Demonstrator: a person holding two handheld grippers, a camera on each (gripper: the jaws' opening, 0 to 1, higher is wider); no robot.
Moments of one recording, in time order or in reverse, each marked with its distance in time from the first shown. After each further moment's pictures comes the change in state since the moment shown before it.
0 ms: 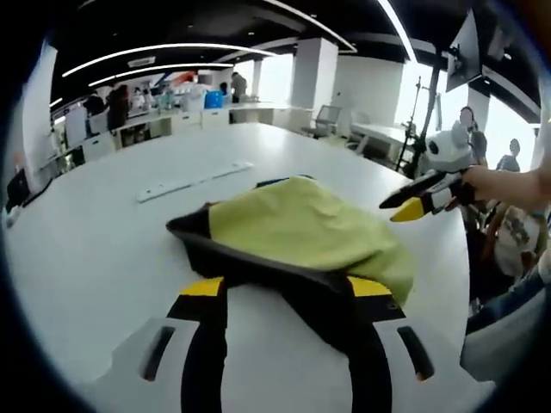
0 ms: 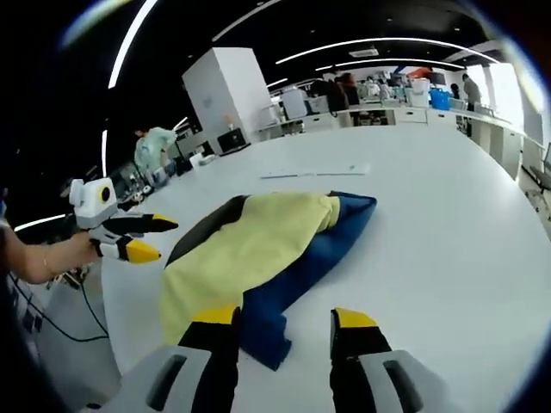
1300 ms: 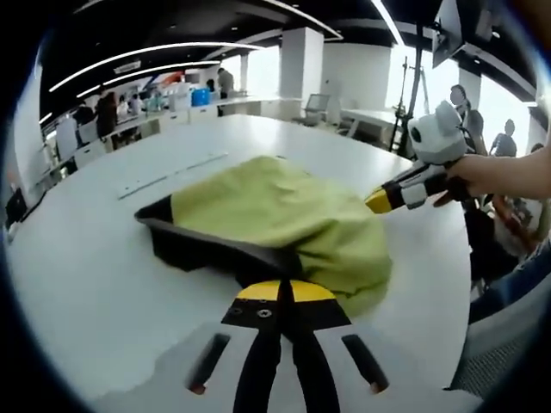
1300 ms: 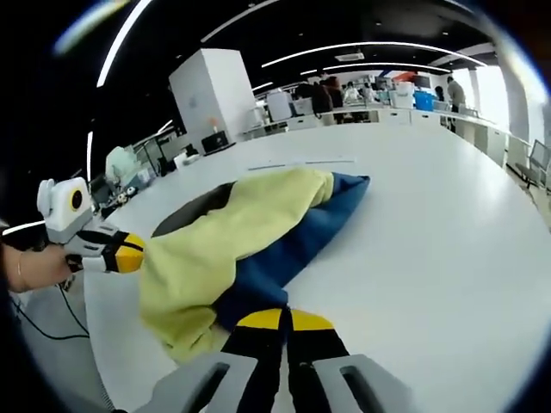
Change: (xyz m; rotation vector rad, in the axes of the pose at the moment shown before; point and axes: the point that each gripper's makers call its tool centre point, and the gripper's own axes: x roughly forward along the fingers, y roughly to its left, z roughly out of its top) left arm 0.013 -0.043 -0.023 0.087 0.033 0.004; right arm 0.016 -0.003 -0.027 0.022 -0.040 -0.090
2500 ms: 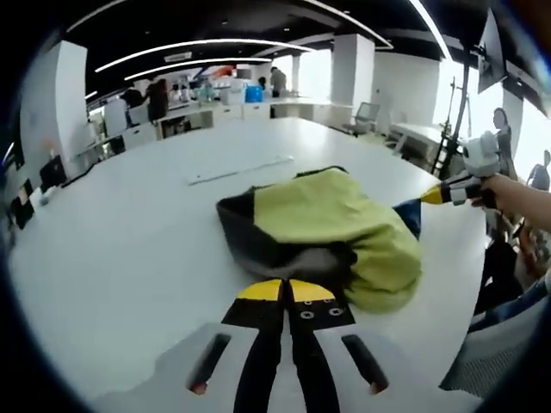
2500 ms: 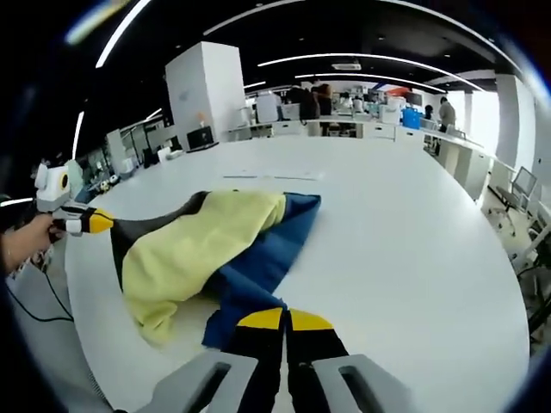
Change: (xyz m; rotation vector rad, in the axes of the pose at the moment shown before) left arm -0.074 0.071 -0.001 -0.174 0.001 0.218; right arm -0.056 -0.052 0.022 -0.086 -0.004 -0.150
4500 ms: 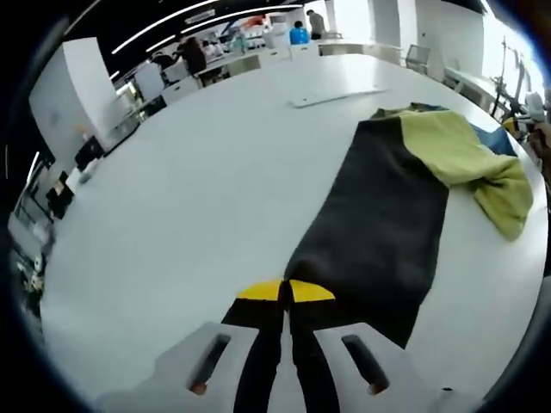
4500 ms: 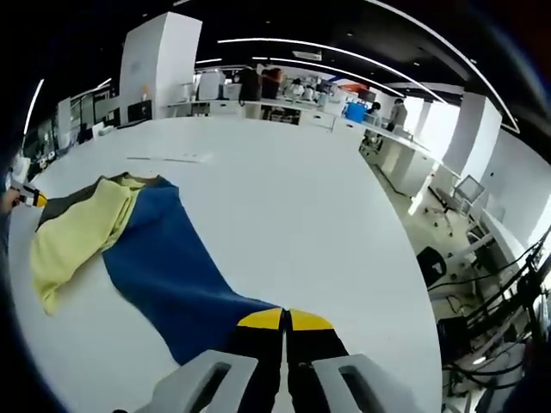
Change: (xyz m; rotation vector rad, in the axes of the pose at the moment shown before) left arm 0.008 0.194 -0.062 0.071 0.309 0.257; right arm -0.020 -0.160 0.006 -0.065 0.107 -0.346
